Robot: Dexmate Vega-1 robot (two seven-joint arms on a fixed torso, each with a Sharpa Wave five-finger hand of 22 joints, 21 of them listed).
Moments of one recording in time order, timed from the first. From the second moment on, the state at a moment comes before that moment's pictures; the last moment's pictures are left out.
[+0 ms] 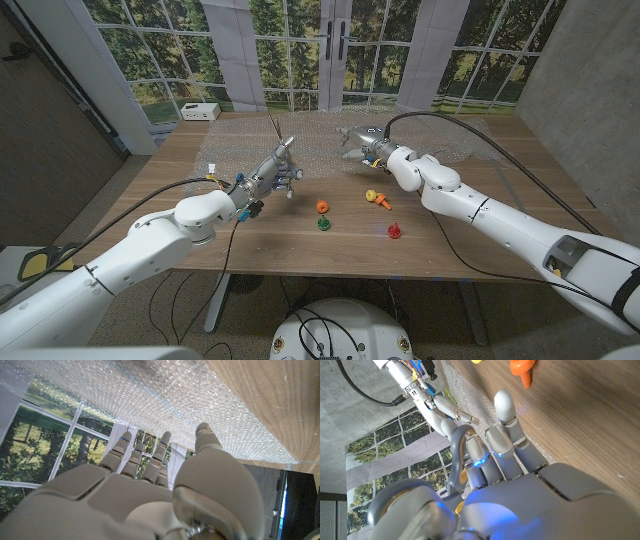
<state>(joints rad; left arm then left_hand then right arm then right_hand) 1.14 0.95 0.32 -2.09 -0.66 0.22 0.13 0.19 -0.17 -0.35 -0.11 0.49 1.04 -0.08 0.84 0.93 1.12 -0.21 1.57 1.24 1.19 -0.20 1.57 1.24 1.02 -0.13 1.23 0.62 -0.50 -0.59 -0.89 -1.56 -0.71 -0.17 0.04 0.79 0.07 0.21 -0.14 0.18 0.10 -0.08 0.21 0.19 0.55 -0.20 0.31 0.34 0.17 -0.04 0.29 0.21 0.26 0.06 0.20 0.18</state>
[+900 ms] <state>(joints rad) 1.14 0.95 0.32 -2.09 -0.67 0.23 0.12 0.19 -0.17 -0.35 -0.11 0.49 1.04 -0.08 0.84 0.93 1.12 -0.21 1.57 1.24 1.19 -0.20 1.57 1.24 1.02 -0.13 1.23 0.62 -0.44 -0.57 -0.95 -1.51 -0.72 -0.22 0.13 0.79 0.06 0.21 -0.13 0.19 0.10 -0.08 0.21 0.19 0.58 -0.21 0.30 0.36 0.18 -0.04 0.29 0.22 0.23 0.09 0.19 0.17</state>
